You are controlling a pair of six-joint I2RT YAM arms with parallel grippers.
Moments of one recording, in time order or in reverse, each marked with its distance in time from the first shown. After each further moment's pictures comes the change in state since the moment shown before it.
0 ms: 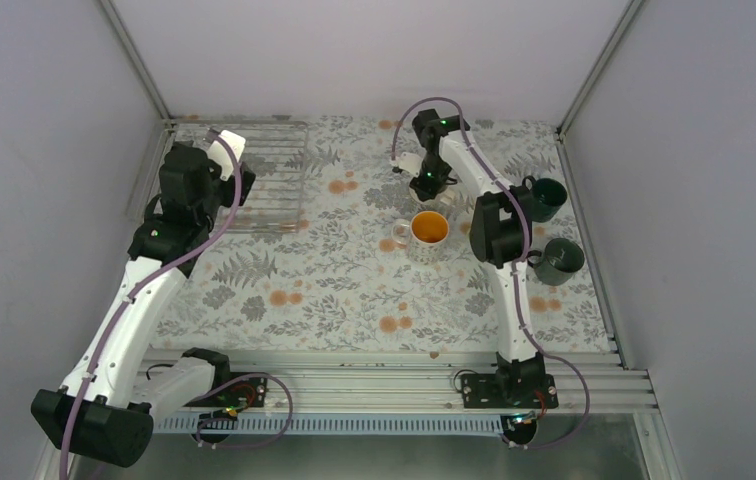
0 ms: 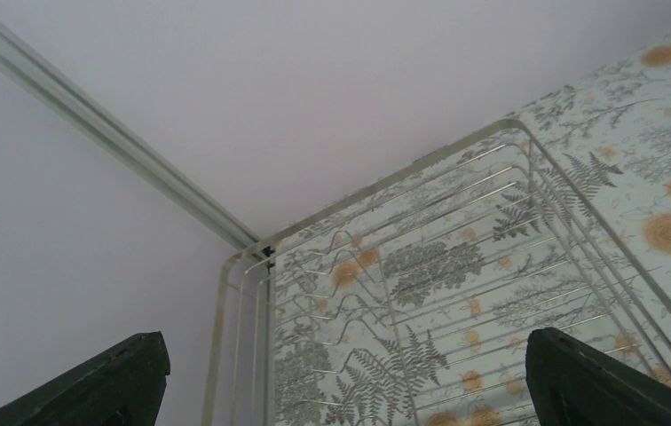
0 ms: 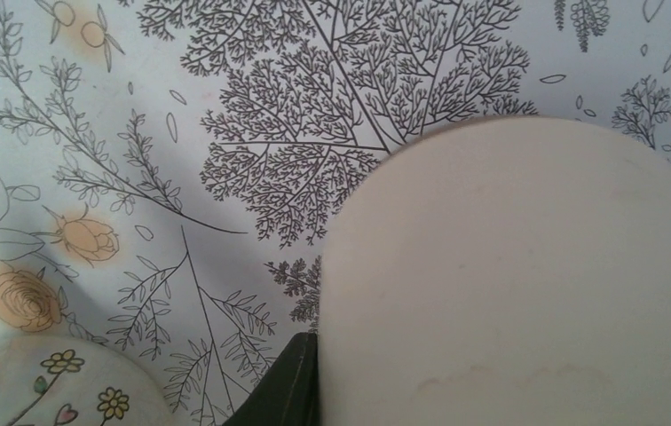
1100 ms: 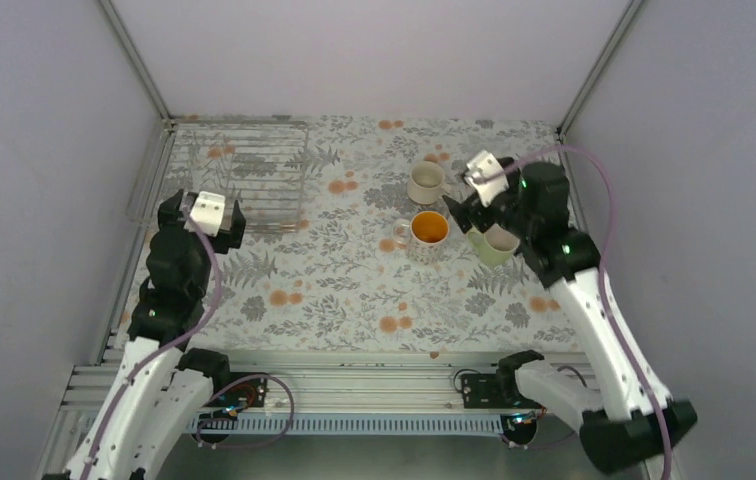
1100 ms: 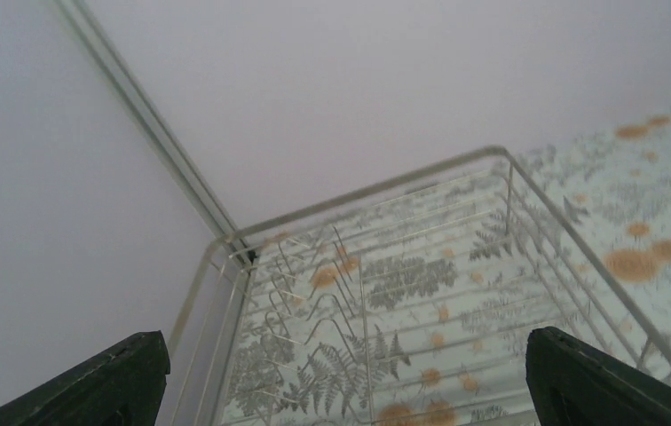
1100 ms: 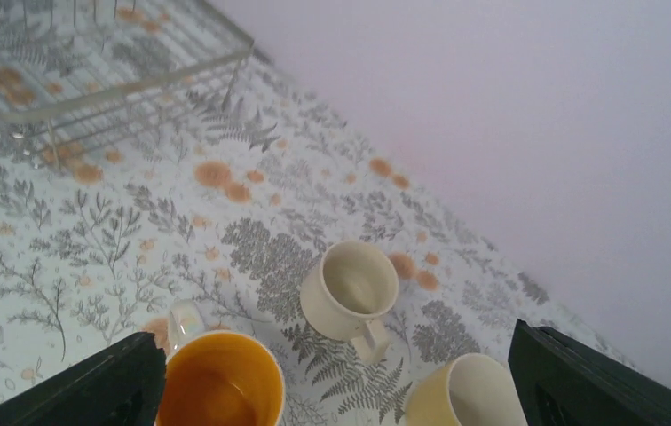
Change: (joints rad) left arm 0.016 -0.389 -0.433 0.194 0.051 -0.100; right arm -0.016 -1.328 -1.060 0.724 -0.143 0.208
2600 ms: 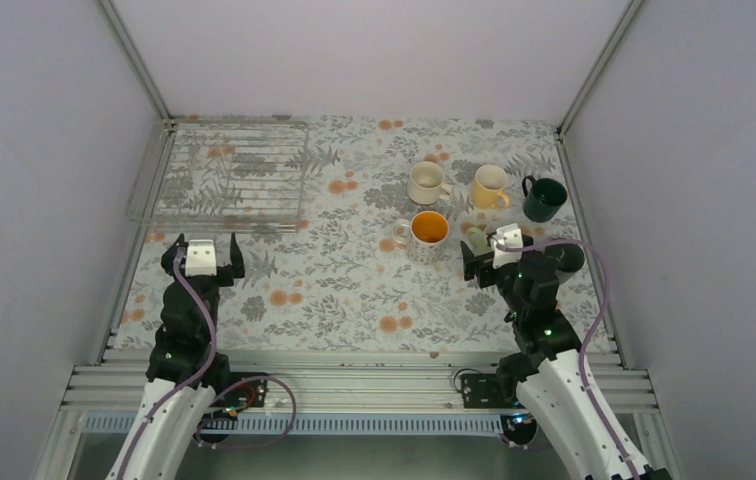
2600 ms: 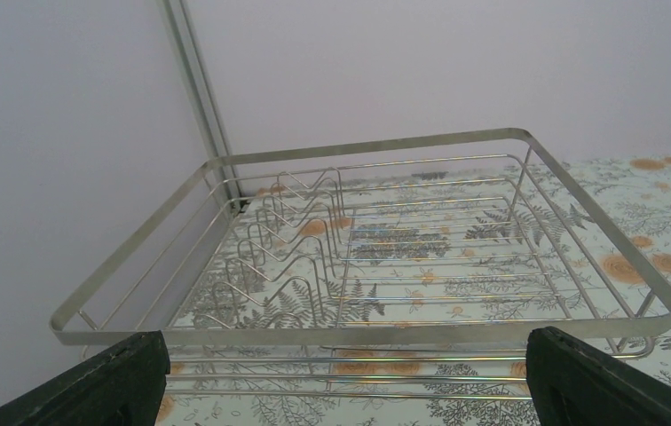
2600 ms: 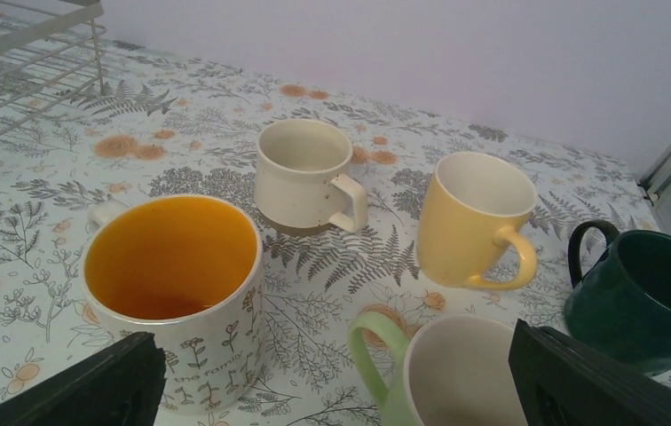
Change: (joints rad) left arm 0.005 -0.449 -0.451 0.124 -0.079 -0.235; right arm -0.043 -0.601 -0.837 0.418 0.217 0.373
